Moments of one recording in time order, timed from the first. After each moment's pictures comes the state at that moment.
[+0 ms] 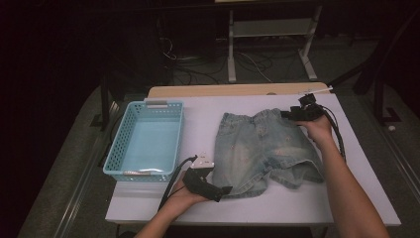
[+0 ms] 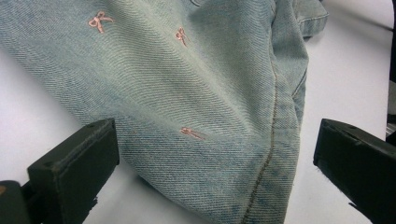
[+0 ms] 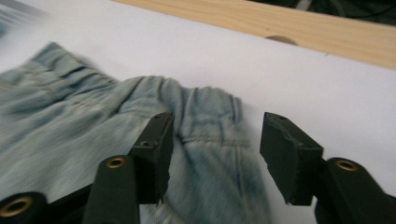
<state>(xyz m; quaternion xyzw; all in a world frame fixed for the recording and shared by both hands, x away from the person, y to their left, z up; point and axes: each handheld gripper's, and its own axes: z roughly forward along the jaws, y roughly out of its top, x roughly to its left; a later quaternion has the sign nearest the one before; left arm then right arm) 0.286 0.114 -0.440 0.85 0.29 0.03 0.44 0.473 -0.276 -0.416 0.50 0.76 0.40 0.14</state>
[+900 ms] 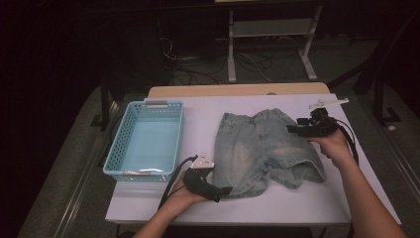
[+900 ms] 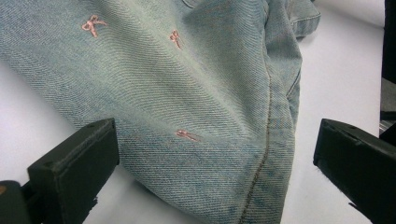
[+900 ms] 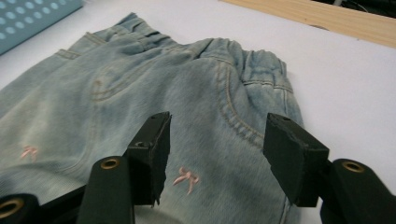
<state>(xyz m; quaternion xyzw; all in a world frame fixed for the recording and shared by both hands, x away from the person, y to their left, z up) 0.286 0.114 -0.440 0.85 0.28 0.03 0.44 0.402 -0.284 -0.396 0.44 0.79 0.41 0.13</state>
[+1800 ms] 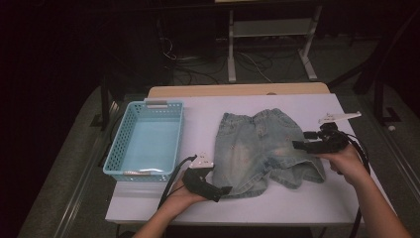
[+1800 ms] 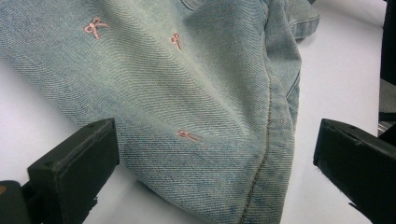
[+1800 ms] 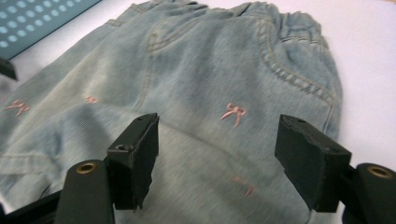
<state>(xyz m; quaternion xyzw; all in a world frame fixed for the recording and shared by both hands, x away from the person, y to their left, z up) 0.287 0.116 -0.439 0.85 0.28 0.03 0.45 0.353 -0.295 -0.397 0.43 0.79 0.42 0.09</state>
